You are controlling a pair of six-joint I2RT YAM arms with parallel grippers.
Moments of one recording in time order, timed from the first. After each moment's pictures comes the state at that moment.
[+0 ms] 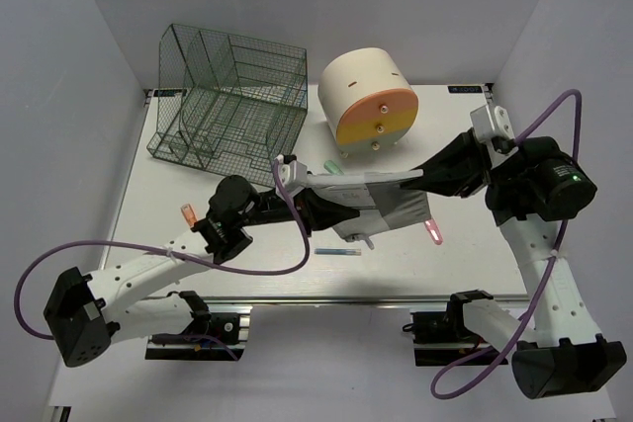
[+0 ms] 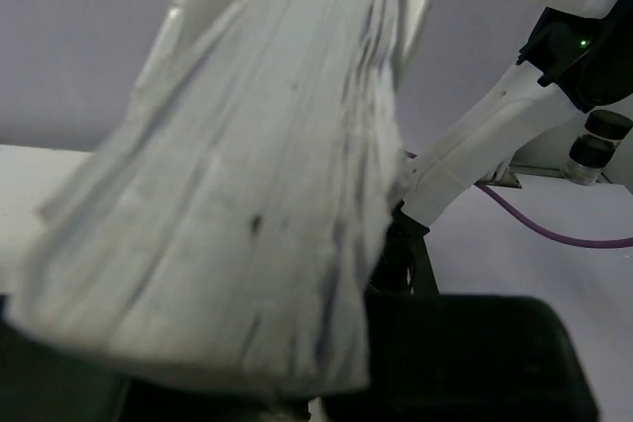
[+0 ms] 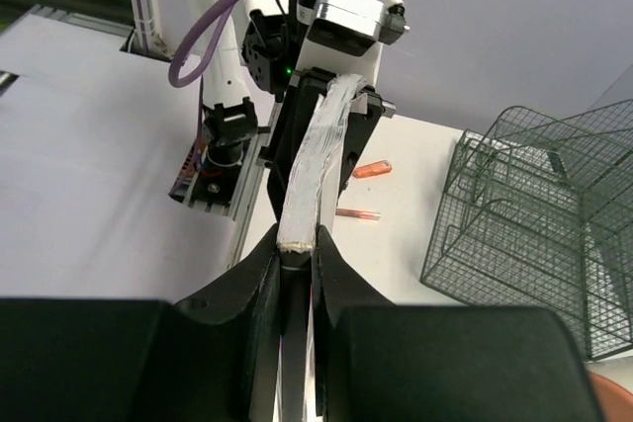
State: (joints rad) left arm -0.90 1.09 0.76 0.62 0.62 -0.26; right arm 0.16 0.98 1.11 1.09 -1.57 0.98
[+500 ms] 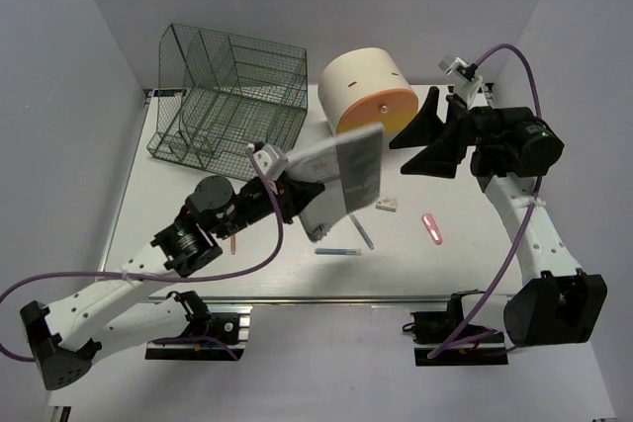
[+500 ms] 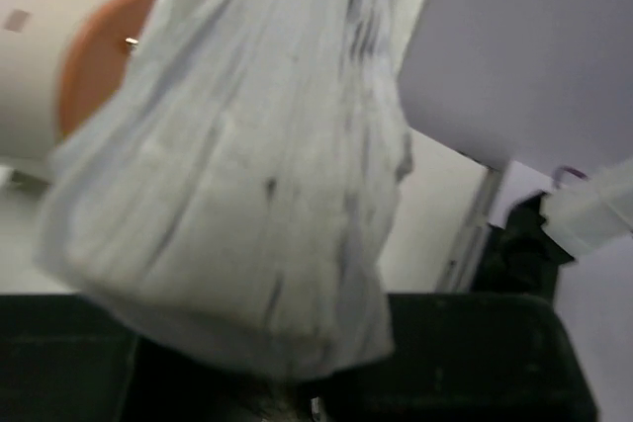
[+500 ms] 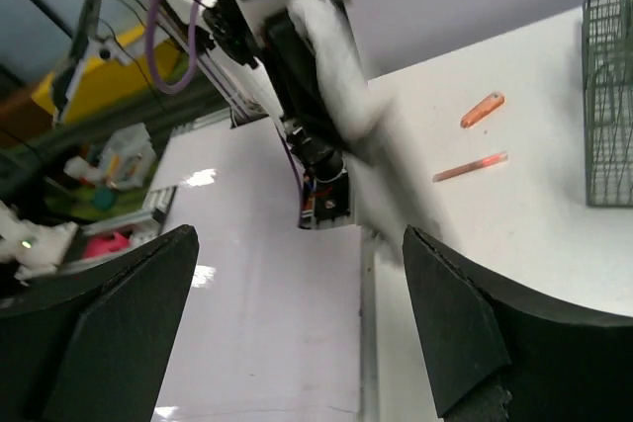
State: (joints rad) left arm -0.90 0.90 0.83 0.12 0.17 -0.19; right arm 0.13 1.23 1.15 1.24 -1.56 1.55
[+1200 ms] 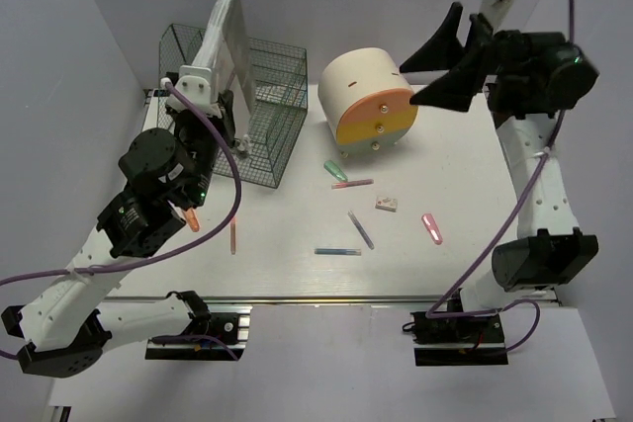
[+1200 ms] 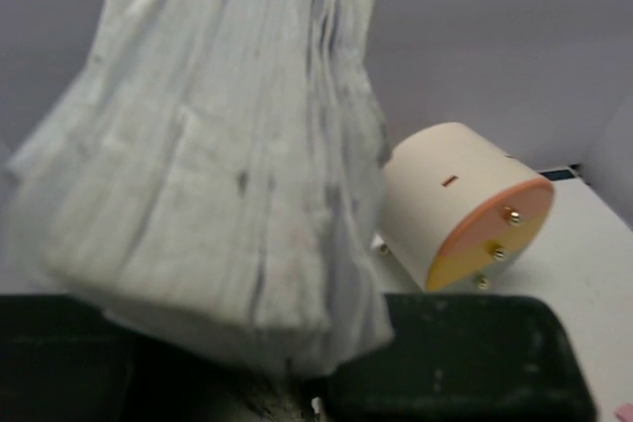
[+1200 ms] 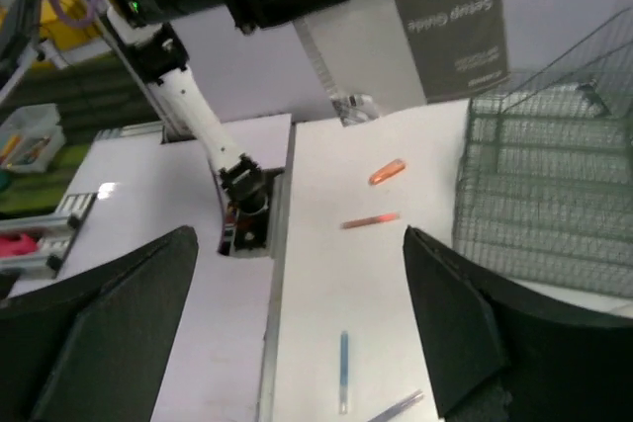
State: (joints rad) left arm -0.89 0.99 1.45 -0.26 -0.69 0.13; right arm 0.07 1.55 1.77 1.15 -1.57 1.57
